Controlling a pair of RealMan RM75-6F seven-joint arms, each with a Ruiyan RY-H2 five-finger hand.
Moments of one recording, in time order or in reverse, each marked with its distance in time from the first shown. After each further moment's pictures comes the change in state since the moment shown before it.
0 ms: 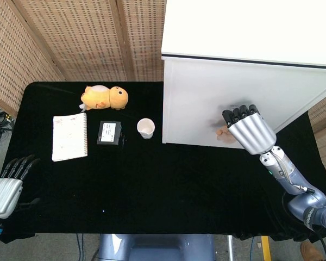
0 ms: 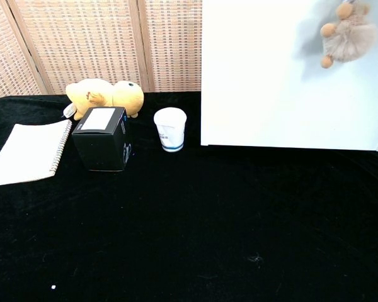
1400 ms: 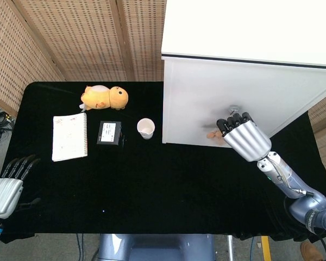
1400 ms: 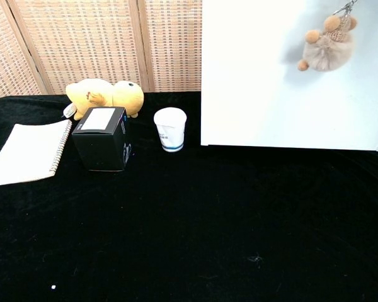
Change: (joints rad) left arm -0.002 -0.001 0.001 0.000 0.002 -0.002 -0.001; right arm -0.013 -0.003 -0.006 -0.008 -0.066 -0.006 0.031
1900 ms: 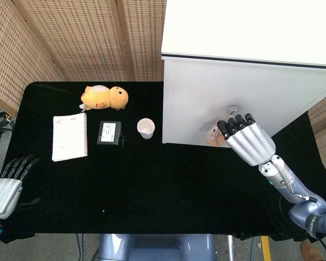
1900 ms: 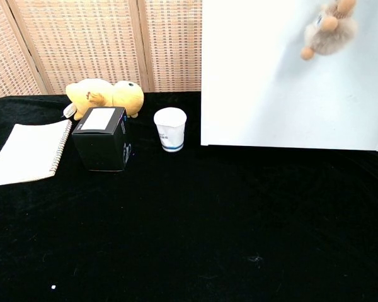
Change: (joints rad) left arm 0.002 0.003 0.001 -0.001 0.005 0.007 -0.004; right arm -0.020 0.045 0.026 -0.113 -0.017 0.034 0.003
